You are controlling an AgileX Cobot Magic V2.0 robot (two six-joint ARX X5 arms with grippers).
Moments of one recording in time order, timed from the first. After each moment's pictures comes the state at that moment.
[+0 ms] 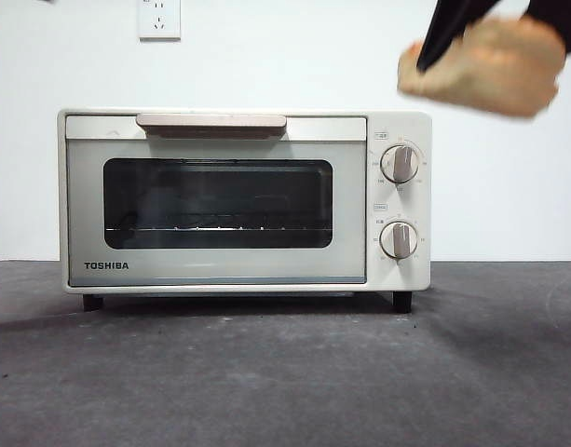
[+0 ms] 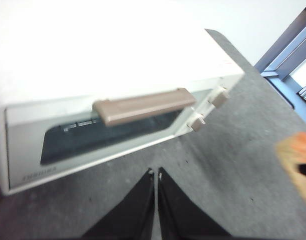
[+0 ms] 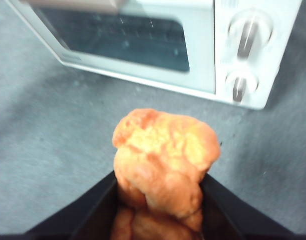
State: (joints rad) left arm -0.23 0.83 0.89 -0.49 0.46 -0.21; right arm 0.79 0.87 0.83 -0.57 0.10 0.42
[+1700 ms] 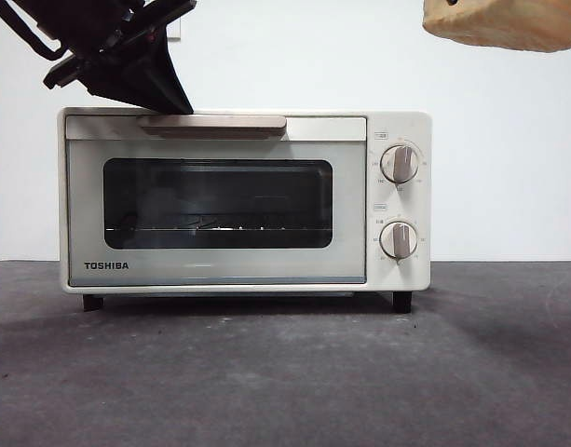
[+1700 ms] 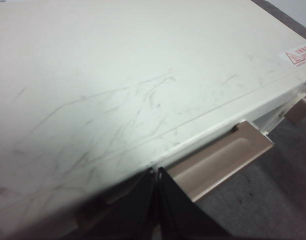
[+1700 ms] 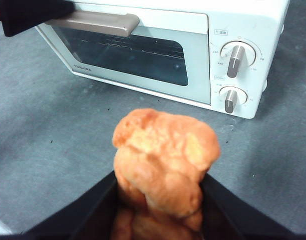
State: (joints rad) left arm -0.44 1.32 1.00 -0.15 0.16 -0.09; right arm 0.79 0.81 0.90 -0.68 0.10 0.39
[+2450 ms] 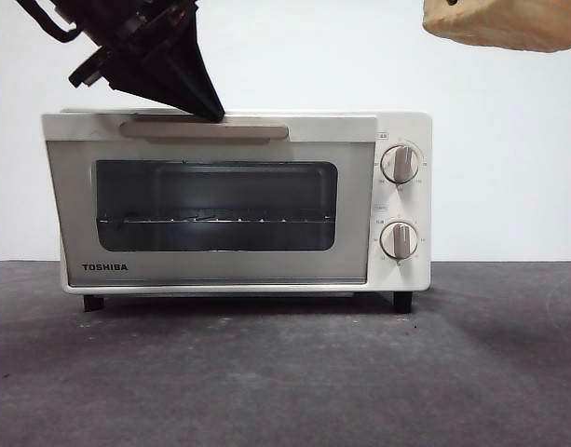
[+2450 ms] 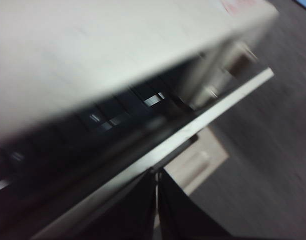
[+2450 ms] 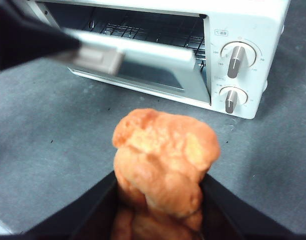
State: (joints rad) left arm -0.57 1.31 1.03 -0.33 0.20 -0.08; right arm 0.79 0.81 0.90 -0.68 0.10 0.39
